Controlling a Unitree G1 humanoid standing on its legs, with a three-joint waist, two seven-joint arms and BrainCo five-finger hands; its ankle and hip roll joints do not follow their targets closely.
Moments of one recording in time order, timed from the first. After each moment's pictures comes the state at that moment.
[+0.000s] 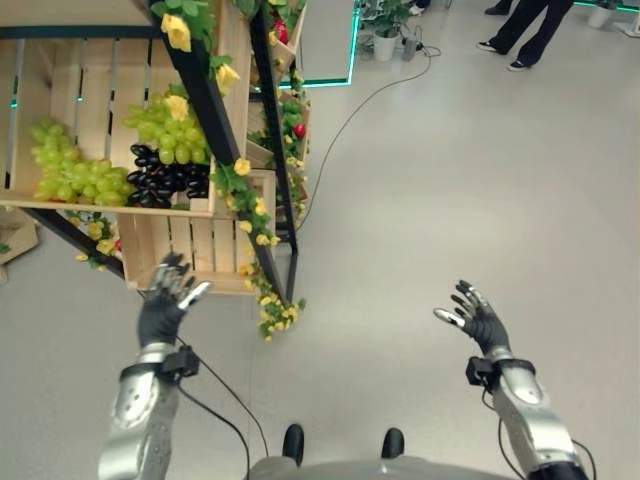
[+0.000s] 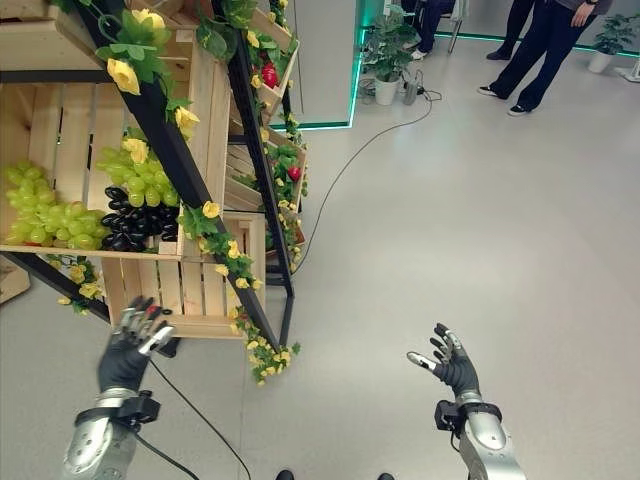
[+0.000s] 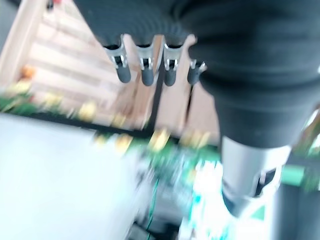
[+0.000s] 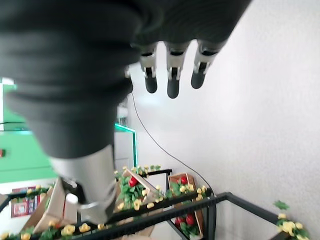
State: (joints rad) left arm 0.24 0.36 0.04 -0.12 -0.50 -0.11 -0.03; right arm 0.14 -0.28 -0.08 0.19 0.29 -0.06 -0.01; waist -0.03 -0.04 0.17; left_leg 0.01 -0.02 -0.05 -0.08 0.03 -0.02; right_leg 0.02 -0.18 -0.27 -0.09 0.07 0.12
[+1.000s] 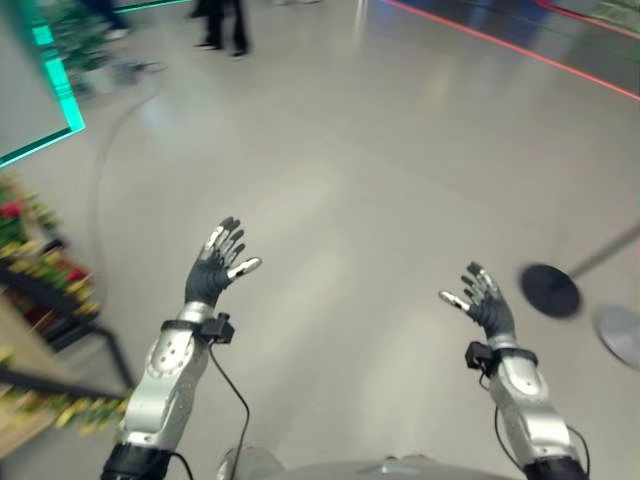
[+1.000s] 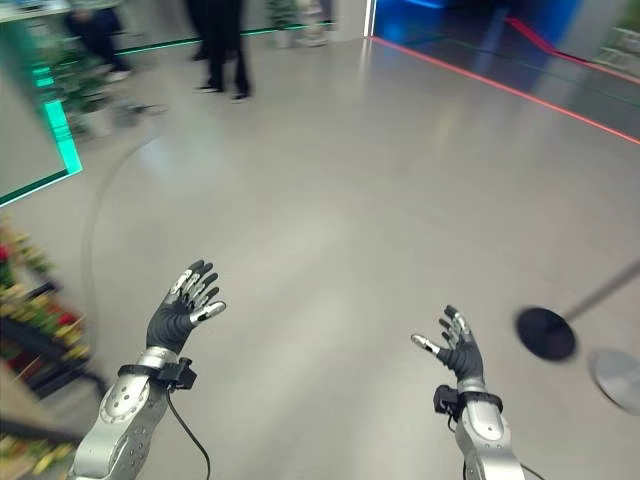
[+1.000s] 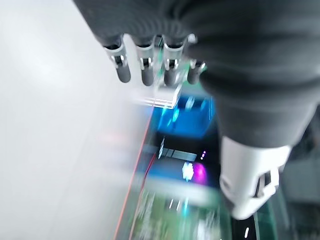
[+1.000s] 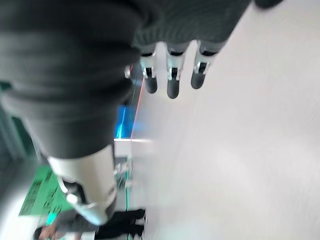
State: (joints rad) left arm 0.07 0.34 -0.07 -0.07 -0.53 -0.08 0.00; right arm 0.15 -0.33 -0.07 0.10 0.26 -0.07 -0.10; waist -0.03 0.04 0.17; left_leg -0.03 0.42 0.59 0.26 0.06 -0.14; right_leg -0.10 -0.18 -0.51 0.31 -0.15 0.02
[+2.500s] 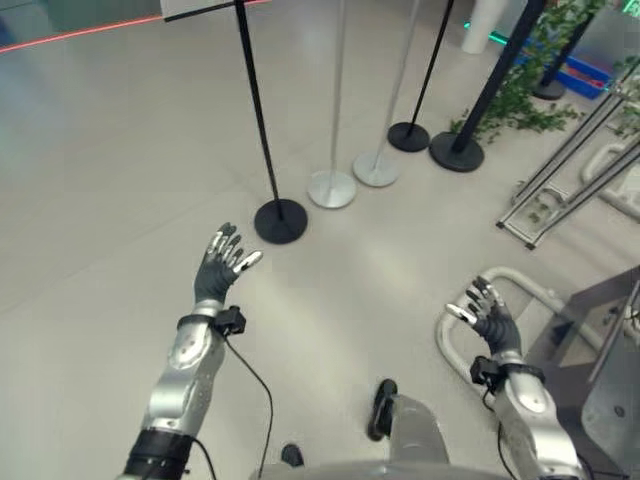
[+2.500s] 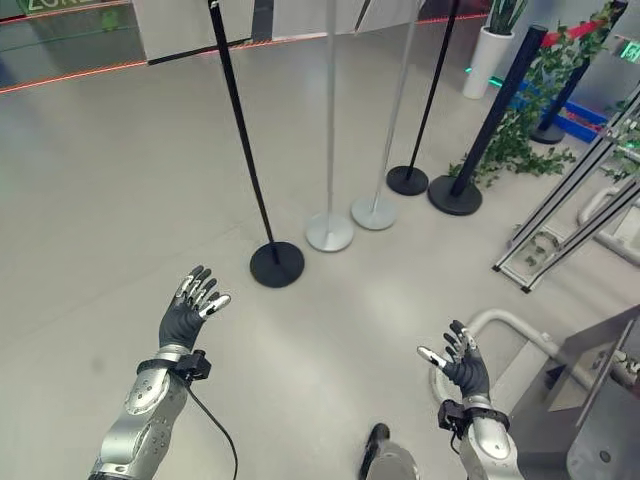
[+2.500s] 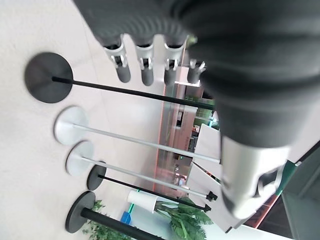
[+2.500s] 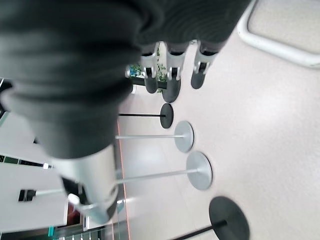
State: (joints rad) left arm 0.02 0.30 -0.05 0.01 -0.48 -0.07 0.12; right arm 0.17 -0.25 -0.07 0.12 0.31 -0.07 -0.08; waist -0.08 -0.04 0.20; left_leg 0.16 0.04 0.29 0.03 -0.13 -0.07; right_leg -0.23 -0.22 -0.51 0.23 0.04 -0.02
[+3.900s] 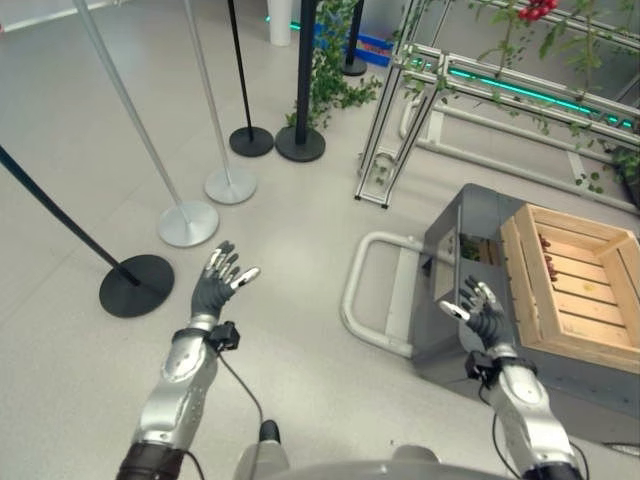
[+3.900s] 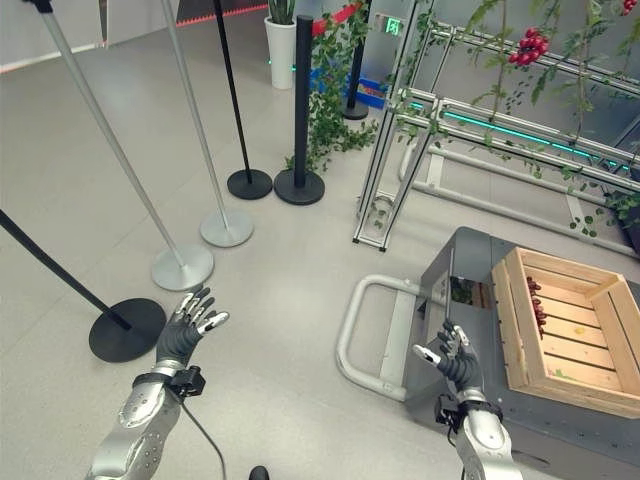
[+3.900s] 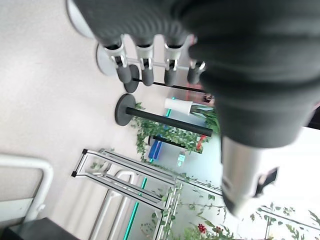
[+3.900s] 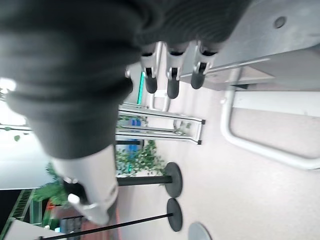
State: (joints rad) left arm 0.05 0.37 -0.06 0.04 -0.48 -0.05 0.10; right arm 0.12 -0.24 -0.06 0.17 0.30 -0.05 -0.05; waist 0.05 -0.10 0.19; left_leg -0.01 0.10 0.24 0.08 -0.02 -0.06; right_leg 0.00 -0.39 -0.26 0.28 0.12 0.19
